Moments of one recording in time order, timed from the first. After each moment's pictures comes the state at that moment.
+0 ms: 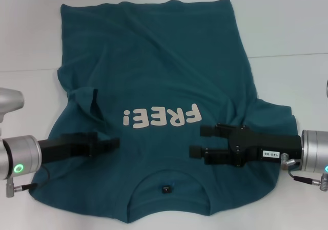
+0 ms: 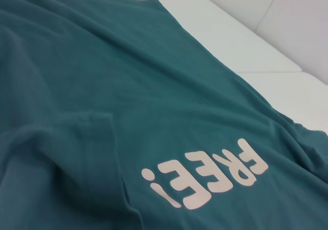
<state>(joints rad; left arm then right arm) -0.53 -2.17 0.84 0.75 2.10 1.11 -1.86 0.56 2.08 -0.65 -0.50 -1.95 -1.56 1.45</state>
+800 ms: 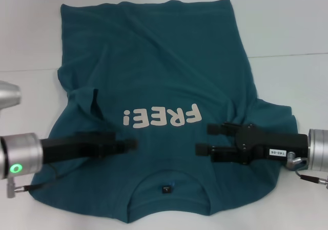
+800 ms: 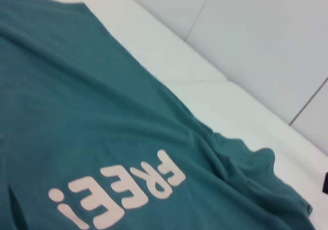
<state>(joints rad) -0.52 -2.16 0.82 0.79 2.05 1.32 -1.86 0.55 2.07 -0.64 -0.51 -1.95 -1.55 1.45</state>
